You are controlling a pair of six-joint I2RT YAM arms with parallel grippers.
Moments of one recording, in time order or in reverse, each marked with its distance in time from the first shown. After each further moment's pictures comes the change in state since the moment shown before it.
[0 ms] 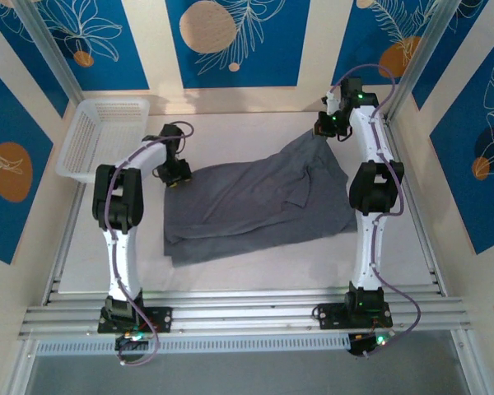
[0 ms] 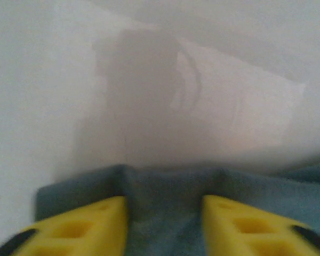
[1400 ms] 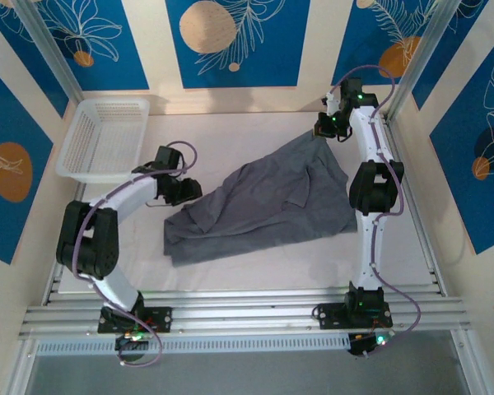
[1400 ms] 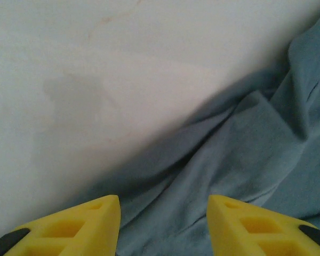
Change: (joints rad) left arm -0.108 -0.517 -0.578 0.272 0.187 0.022; right arm 0.000 0.000 -0.008 -0.001 0.001 0.001
